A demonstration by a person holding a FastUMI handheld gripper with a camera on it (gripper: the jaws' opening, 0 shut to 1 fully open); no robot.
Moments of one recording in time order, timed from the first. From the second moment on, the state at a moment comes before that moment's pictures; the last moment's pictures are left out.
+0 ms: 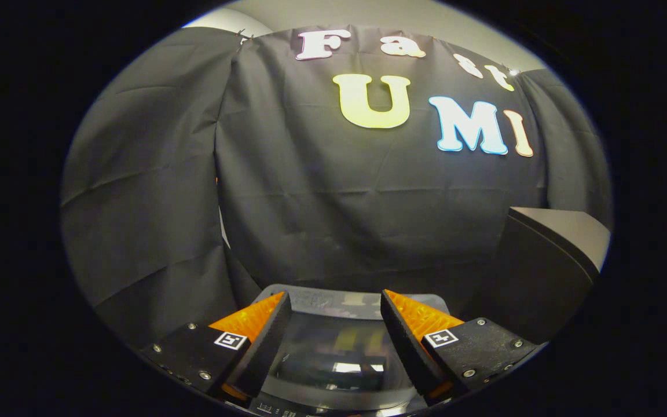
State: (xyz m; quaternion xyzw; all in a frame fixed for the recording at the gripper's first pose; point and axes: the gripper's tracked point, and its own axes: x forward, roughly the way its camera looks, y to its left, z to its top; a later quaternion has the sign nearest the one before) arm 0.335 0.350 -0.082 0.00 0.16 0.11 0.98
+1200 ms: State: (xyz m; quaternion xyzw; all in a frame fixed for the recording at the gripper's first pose) arm 0.248 0.334 -0.053 0.01 0.11 0.13 0.99
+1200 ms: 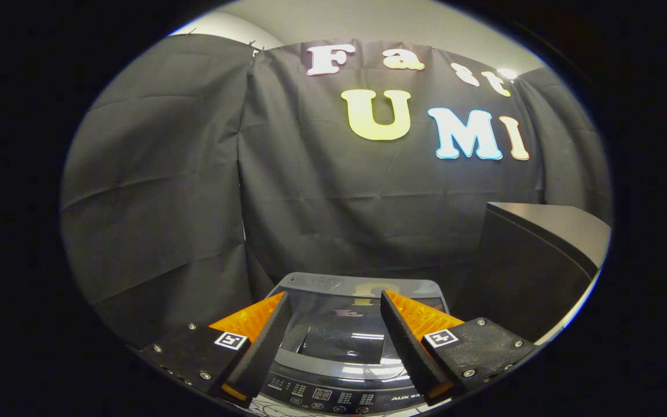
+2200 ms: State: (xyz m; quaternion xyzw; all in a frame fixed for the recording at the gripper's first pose) arm 0.105 0.144 0.057 0.01 0.04 0.12 0.99
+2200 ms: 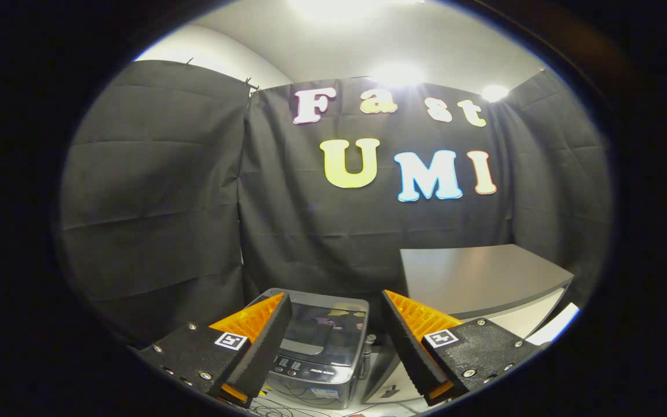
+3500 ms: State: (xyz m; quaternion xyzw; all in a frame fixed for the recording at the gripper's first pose) arm 0.012 -0.053 0.072 0.05 0.01 0.01 1.00
